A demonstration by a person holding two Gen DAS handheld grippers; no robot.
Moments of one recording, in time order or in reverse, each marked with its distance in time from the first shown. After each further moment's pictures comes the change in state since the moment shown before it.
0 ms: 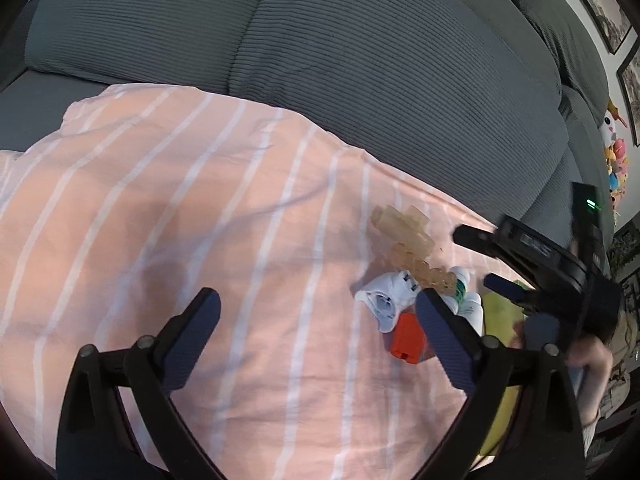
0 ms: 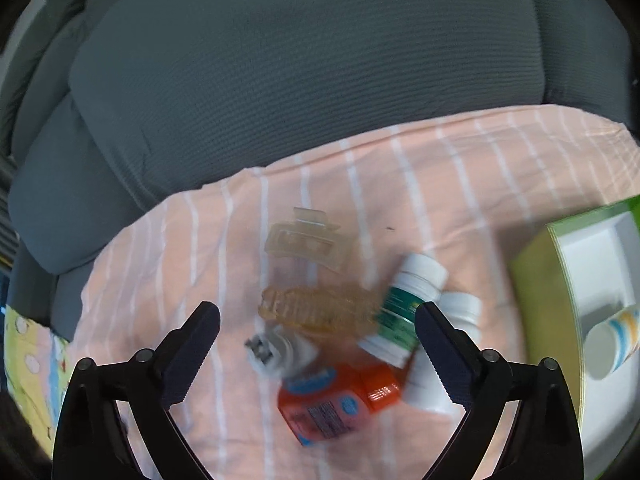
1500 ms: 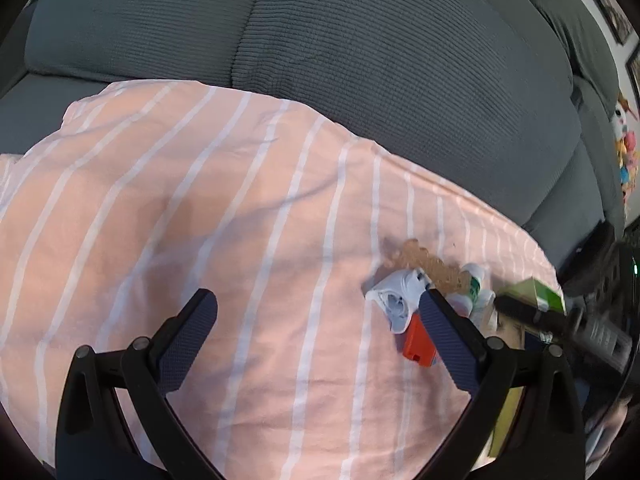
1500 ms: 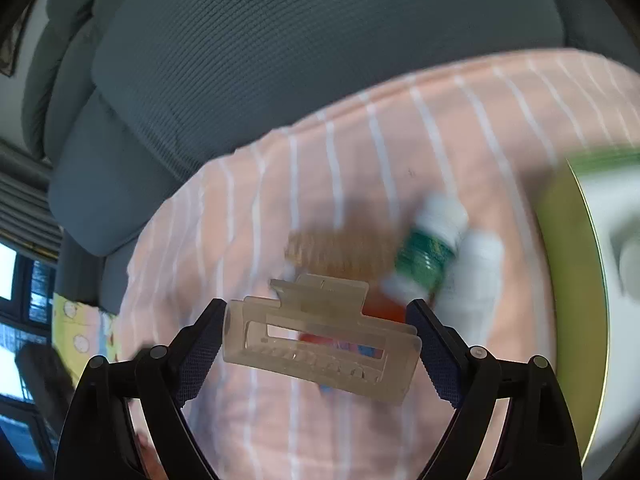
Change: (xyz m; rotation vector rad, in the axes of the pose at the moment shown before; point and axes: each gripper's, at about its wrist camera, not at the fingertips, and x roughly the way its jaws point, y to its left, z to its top) left arm 0.013 -0.002 0.002 0.029 0.036 0.042; right arm -0.034 -0.037 -0.039 0.034 0.120 0.217
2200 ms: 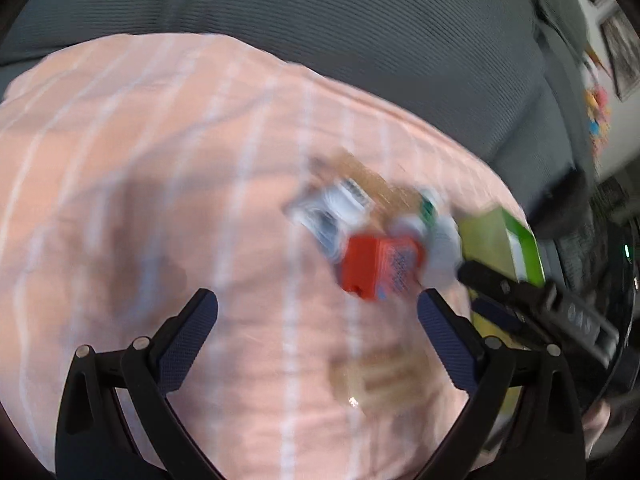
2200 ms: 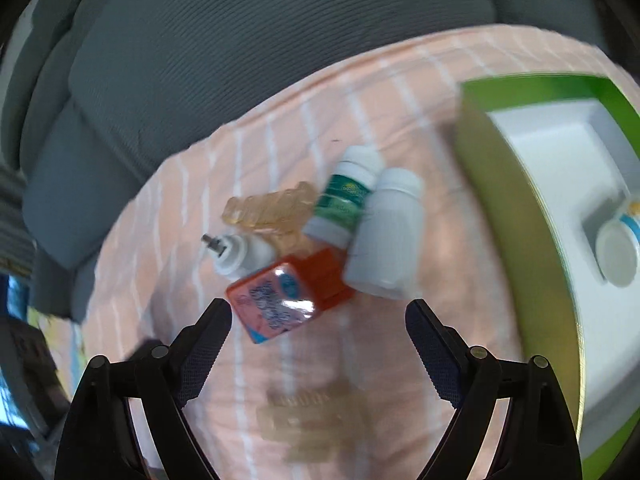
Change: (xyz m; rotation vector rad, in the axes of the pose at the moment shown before) left arm 0.025 -0.045 -0.050 0.101 0.179 -0.159; right arm -0.011 -0.032 -0.049 0.082 -0.083 -0.109
